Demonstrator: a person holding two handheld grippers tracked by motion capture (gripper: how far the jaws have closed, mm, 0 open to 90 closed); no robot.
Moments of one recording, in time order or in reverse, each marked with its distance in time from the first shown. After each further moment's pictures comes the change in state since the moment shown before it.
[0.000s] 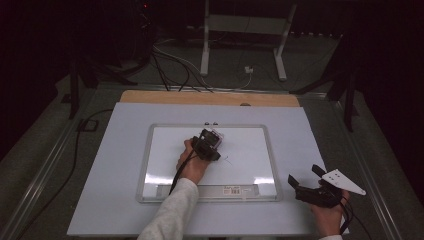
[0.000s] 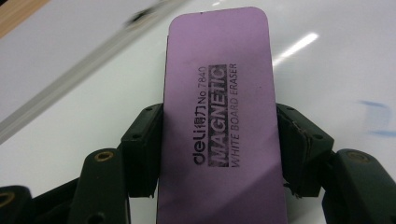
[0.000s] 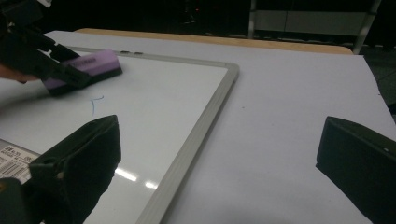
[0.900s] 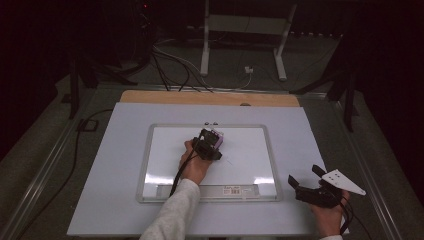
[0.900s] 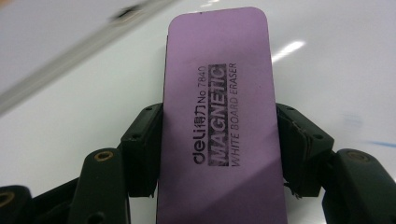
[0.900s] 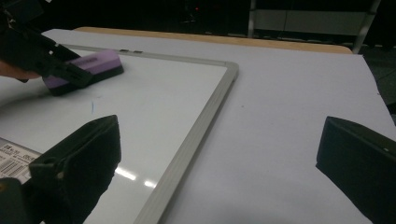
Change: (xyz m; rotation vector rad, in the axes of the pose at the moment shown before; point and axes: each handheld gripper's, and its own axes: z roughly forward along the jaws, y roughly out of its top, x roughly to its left) left arm -0.015 0.001 -0.004 -0.023 -0.120 0.013; right arm 0.000 0.000 0.000 0.005 0.000 -0.005
